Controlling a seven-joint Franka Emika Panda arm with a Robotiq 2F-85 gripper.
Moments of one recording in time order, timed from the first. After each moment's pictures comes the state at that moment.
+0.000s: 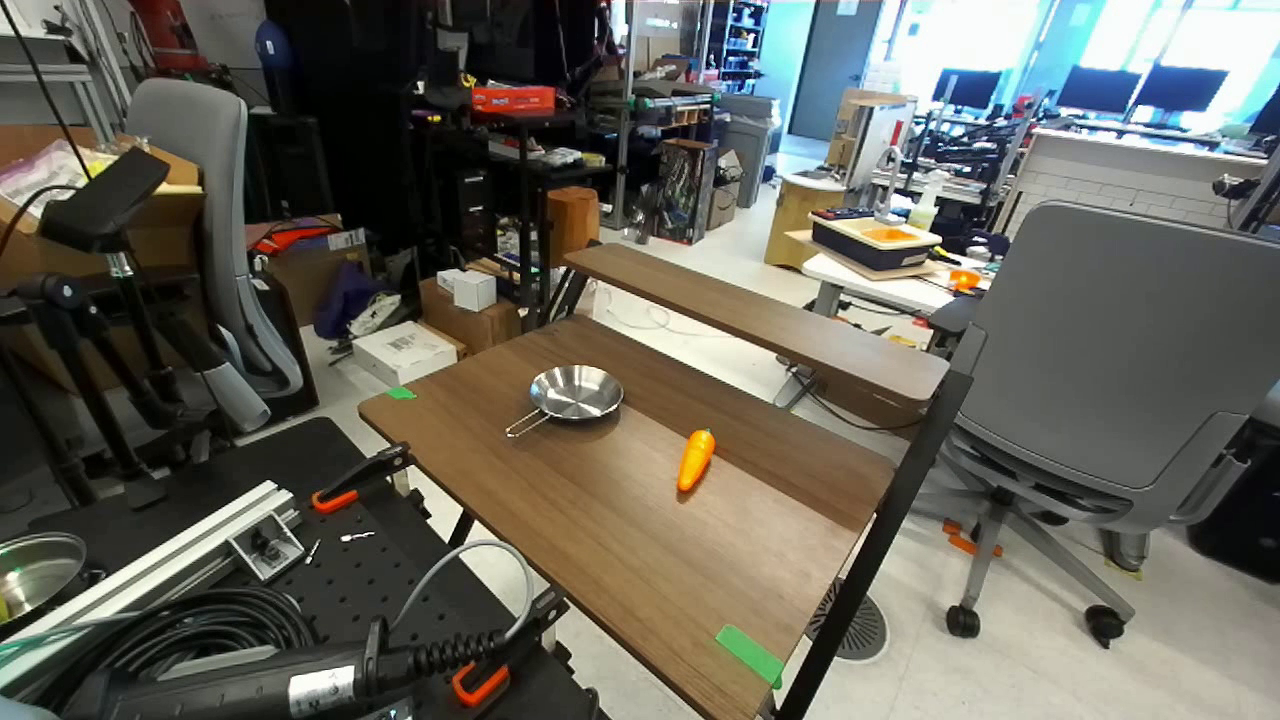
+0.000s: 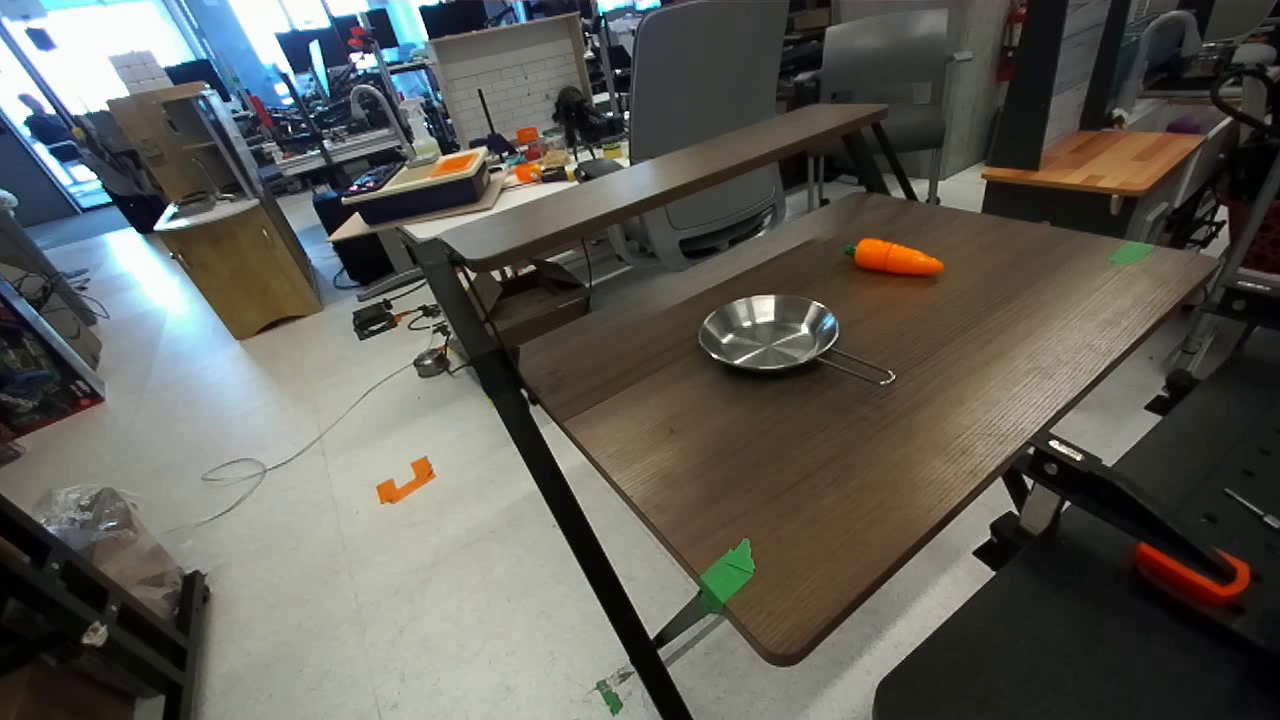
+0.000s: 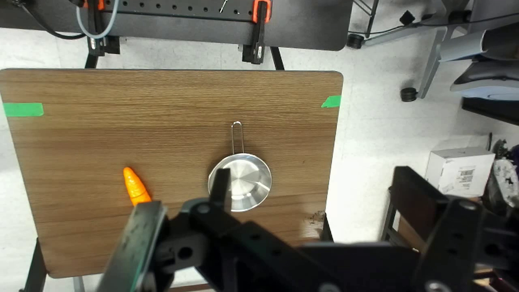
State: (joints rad) arm 0.12 -0.54 0.01 -2.34 0.18 1.83 -0.05
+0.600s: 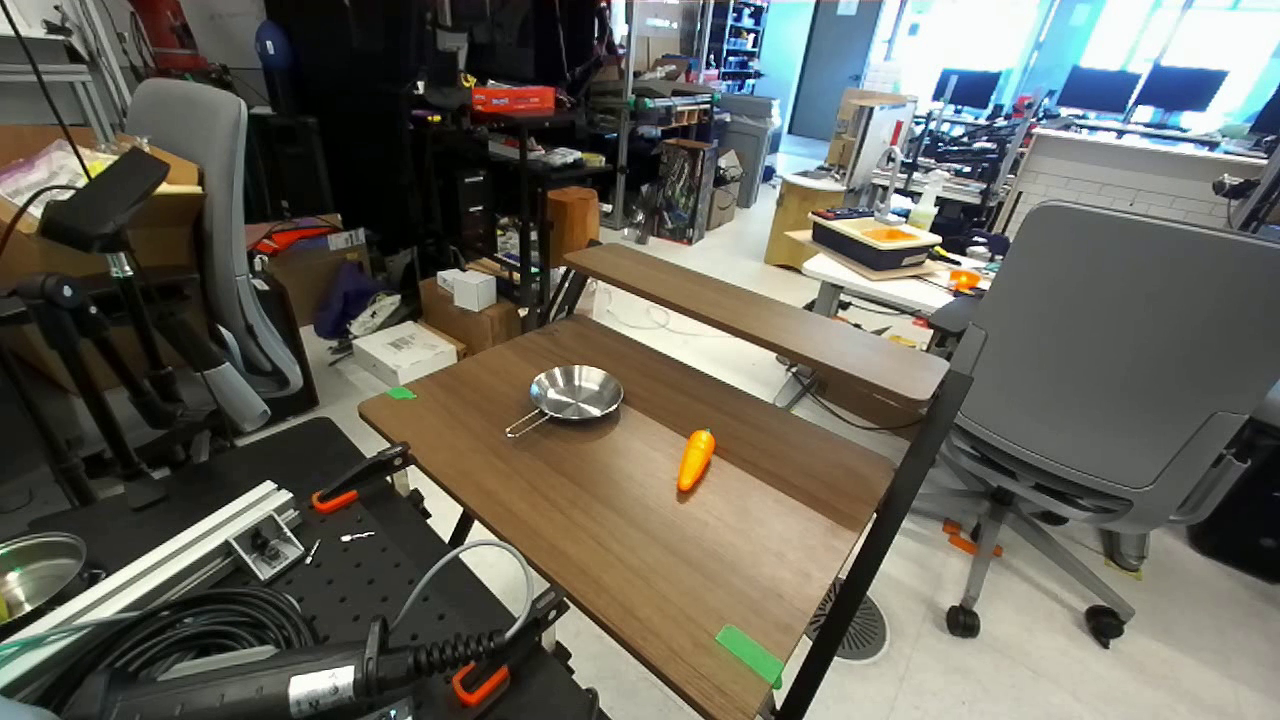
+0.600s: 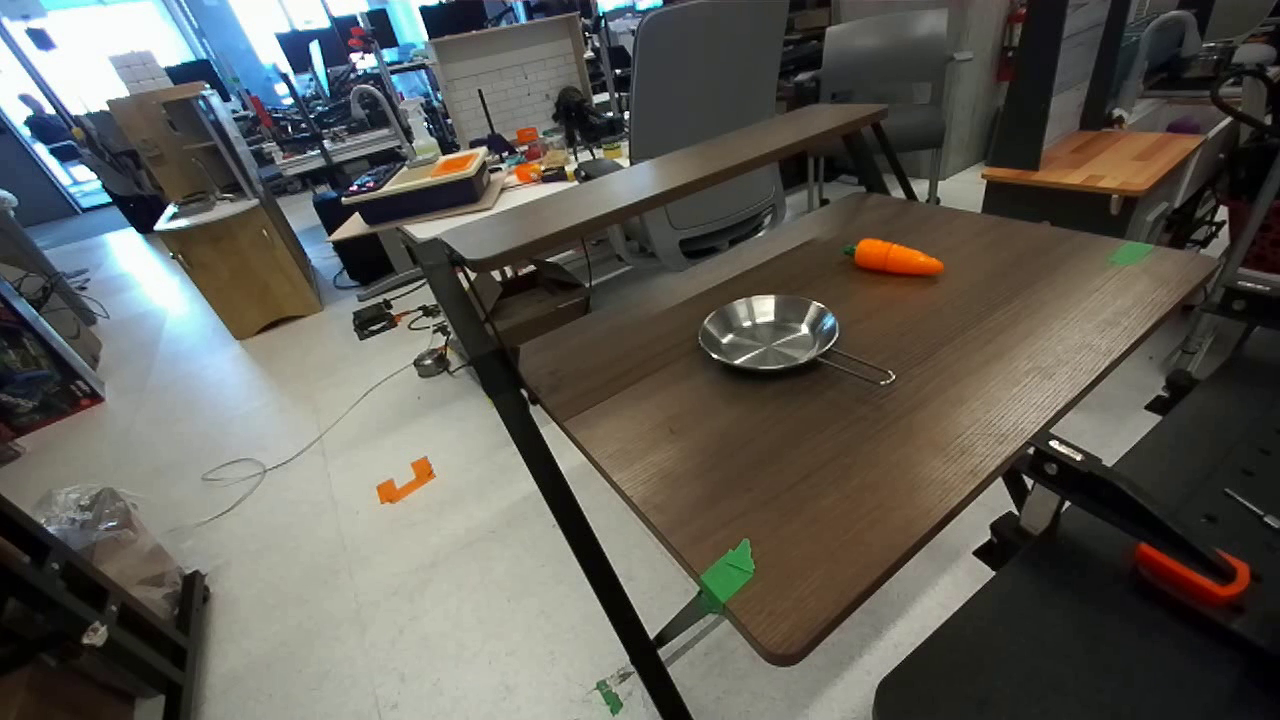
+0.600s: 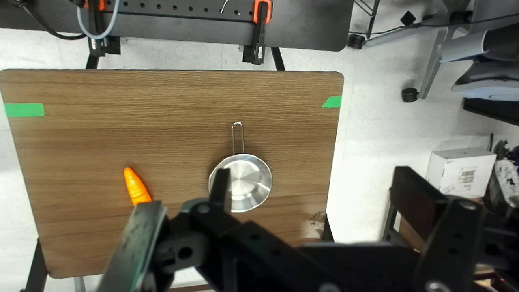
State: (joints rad) arm 0.11 -0.54 0.01 -2.34 0.18 1.83 -0.05
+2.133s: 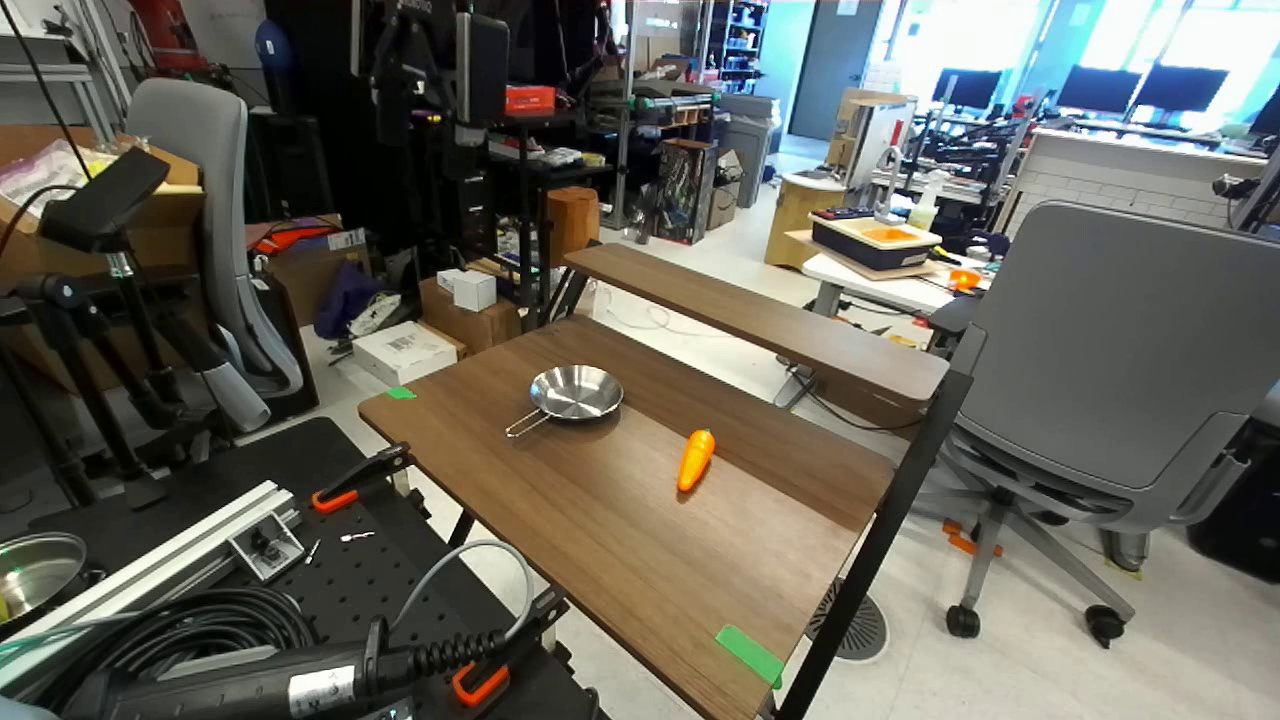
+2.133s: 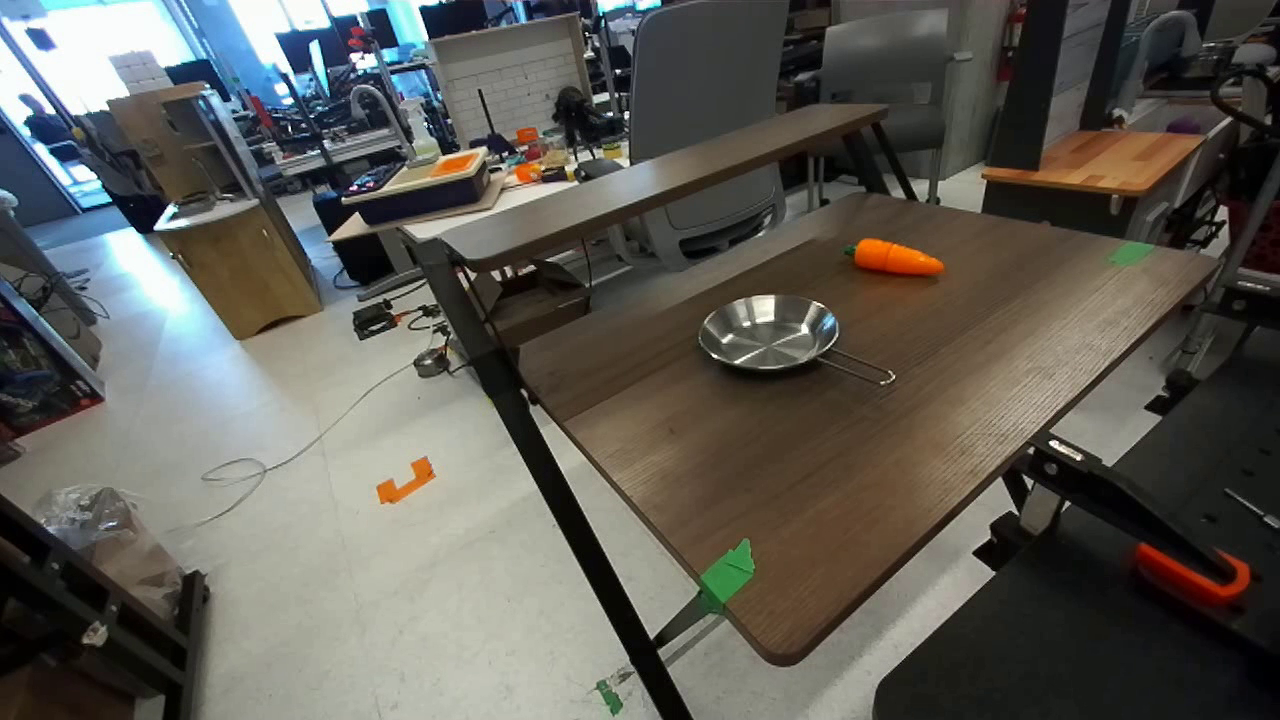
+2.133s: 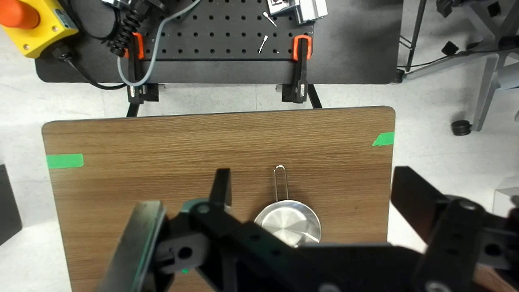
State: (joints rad) arm 0.09 -0.43 0.02 -2.38 0.09 1.83 0.02
